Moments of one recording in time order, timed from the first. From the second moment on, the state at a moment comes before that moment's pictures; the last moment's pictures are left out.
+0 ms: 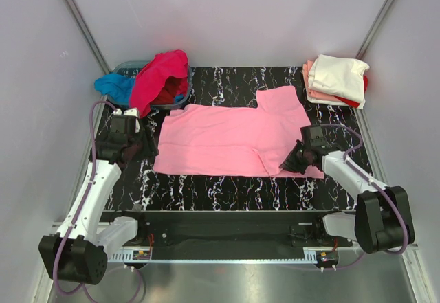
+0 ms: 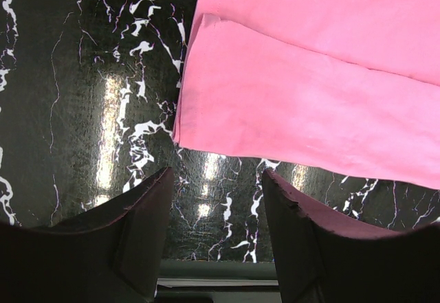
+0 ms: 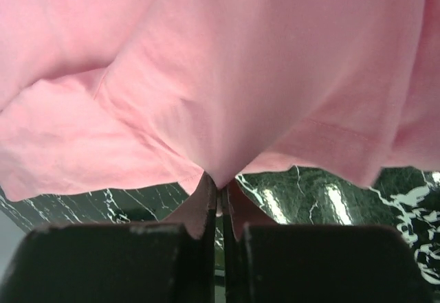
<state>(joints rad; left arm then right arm) -0.11 0.98 0.89 -0.81 0.00 -0.37 0.20 1.25 0.65 -0.48 -0.17 0.83</state>
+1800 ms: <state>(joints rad) -0.11 0.98 0.89 -0.79 0.02 -0.36 0.13 1.69 1.37 -0.76 0.11 0.57</state>
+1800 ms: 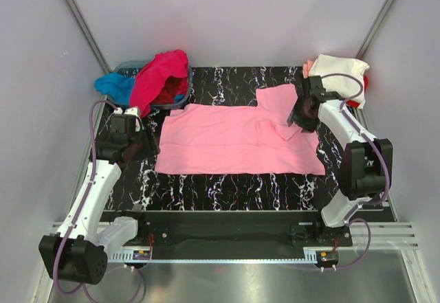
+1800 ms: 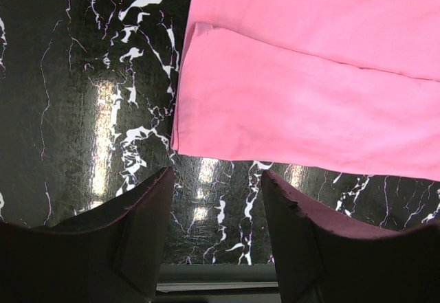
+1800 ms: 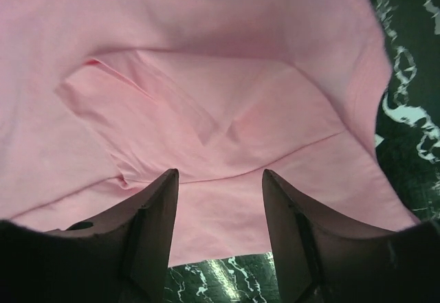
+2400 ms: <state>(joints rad) -0.11 0.98 0.89 -0.79 0.02 -0.36 0.12 1.88 1.31 -0.62 -0.04 0.59</state>
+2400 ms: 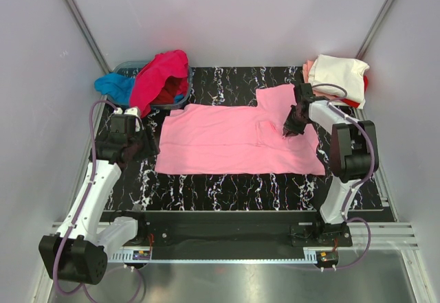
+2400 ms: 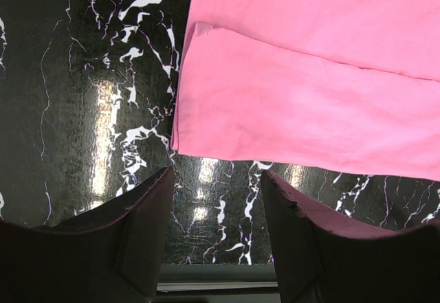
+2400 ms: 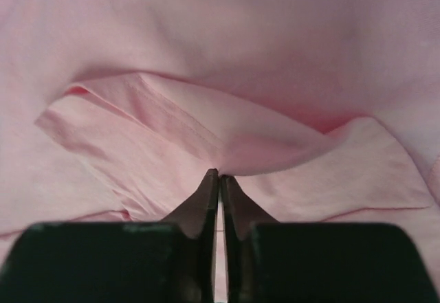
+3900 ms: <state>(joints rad) -0.13 0.99 0.87 -0.79 0.02 -0.37 -0.02 2.77 2.67 -0.72 -0.06 0.54</state>
